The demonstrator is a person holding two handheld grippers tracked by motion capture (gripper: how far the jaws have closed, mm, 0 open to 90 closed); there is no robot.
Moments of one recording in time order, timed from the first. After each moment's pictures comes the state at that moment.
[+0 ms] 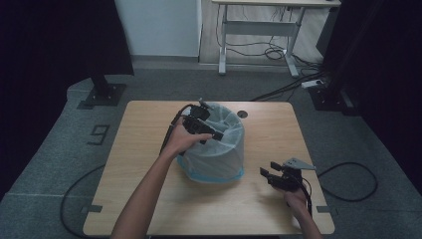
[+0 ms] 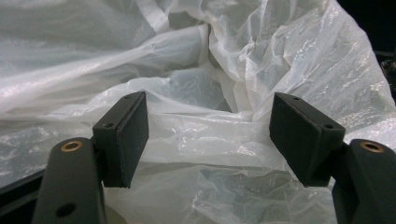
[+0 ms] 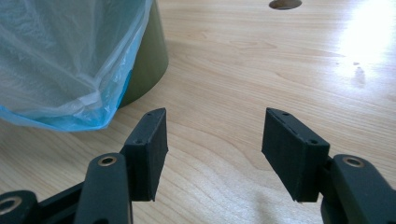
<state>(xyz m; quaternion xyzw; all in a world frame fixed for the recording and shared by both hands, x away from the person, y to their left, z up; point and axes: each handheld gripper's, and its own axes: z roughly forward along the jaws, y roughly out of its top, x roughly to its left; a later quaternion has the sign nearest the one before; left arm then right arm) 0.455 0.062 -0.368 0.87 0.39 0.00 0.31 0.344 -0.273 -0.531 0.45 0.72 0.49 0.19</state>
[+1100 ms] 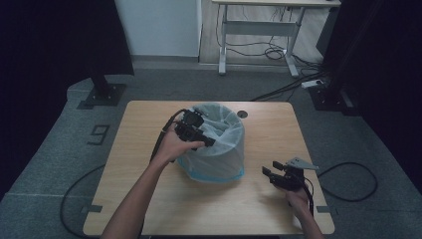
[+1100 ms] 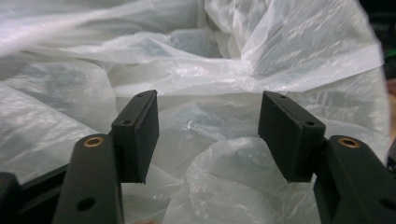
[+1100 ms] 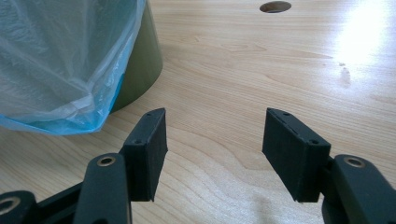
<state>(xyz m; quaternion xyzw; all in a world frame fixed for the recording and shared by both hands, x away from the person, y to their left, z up) 0.421 0.076 -0.359 0.88 0.37 0.04 0.29 0.344 -0.279 -0.530 0.46 0.71 0.49 0.19</state>
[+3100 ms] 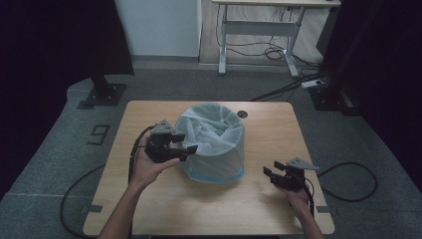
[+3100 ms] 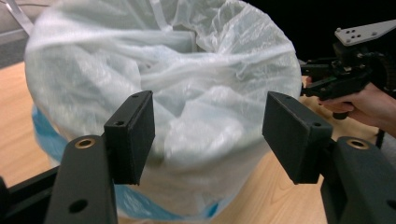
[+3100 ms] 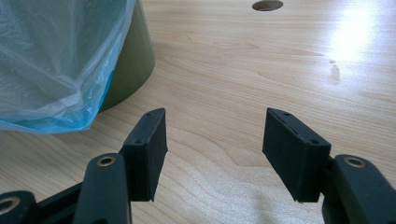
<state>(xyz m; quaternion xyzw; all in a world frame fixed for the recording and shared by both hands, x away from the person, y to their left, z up) 0.346 0.152 -0.361 0.81 0.35 0.11 0.45 0.344 -0.280 -0.531 0.47 0.71 0.48 0.20</state>
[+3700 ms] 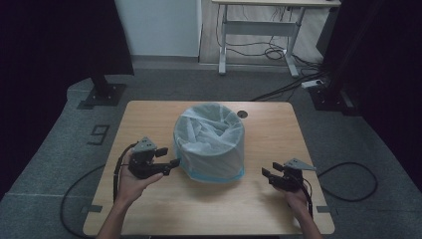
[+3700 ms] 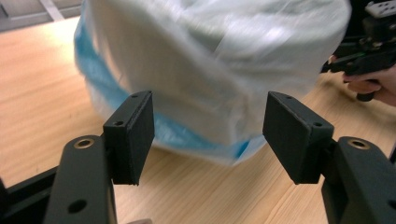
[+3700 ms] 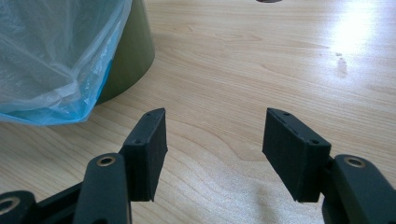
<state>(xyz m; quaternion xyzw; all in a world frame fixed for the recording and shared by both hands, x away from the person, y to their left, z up) 0.322 0.199 -0.404 0.80 0.39 0.12 0.45 0.344 -0.276 -0.536 0.47 0.72 0.47 0.20</state>
